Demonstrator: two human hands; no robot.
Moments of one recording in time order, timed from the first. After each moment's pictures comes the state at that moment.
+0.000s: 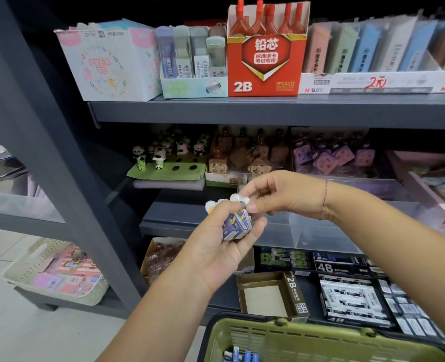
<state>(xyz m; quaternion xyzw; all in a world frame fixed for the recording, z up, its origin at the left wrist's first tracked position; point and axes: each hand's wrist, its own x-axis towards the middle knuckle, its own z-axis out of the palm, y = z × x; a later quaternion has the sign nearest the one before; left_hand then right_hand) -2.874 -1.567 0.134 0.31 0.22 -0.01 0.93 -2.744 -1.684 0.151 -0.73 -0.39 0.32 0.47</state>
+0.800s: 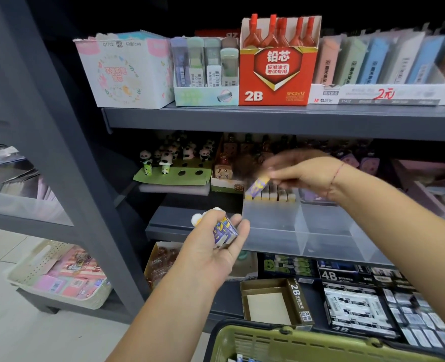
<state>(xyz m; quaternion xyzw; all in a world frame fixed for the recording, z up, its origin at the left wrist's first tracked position) -2.871 -1.551 0.131 0.22 0.31 0.08 0.92 -2.718 -1.682 0.174 -0.76 -0.20 0.20 0.58</state>
